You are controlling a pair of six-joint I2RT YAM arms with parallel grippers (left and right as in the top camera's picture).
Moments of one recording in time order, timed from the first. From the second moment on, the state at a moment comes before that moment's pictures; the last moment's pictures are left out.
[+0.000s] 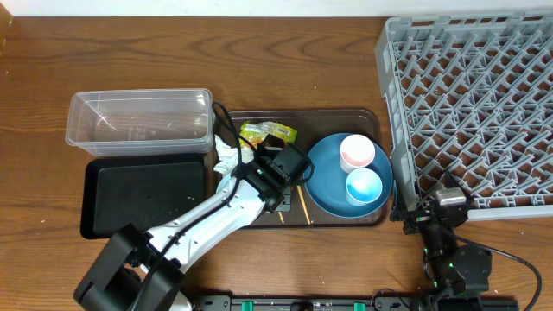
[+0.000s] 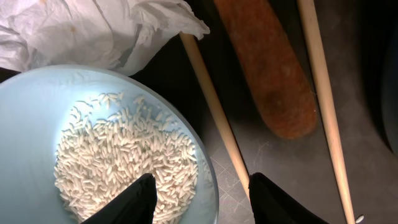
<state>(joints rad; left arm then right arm) -0.73 1.59 0.94 -0.73 -0.17 -0.67 0.06 0.01 0.01 -0.06 -0.09 -0.03</state>
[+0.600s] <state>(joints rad) -0.73 1.59 0.93 -0.70 -0.17 -0.67 0.06 0.01 0.01 -0.06 -0.09 -0.03</state>
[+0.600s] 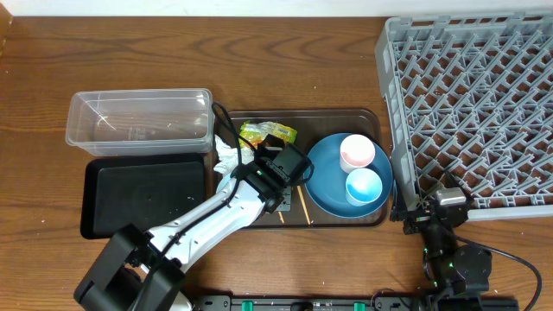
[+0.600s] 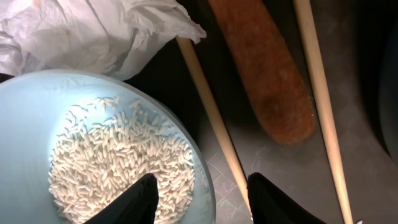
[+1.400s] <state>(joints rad) -0.73 1.64 0.93 -0.69 -0.17 -0.67 0.06 0.01 0.01 -0.06 -0.09 -0.03</state>
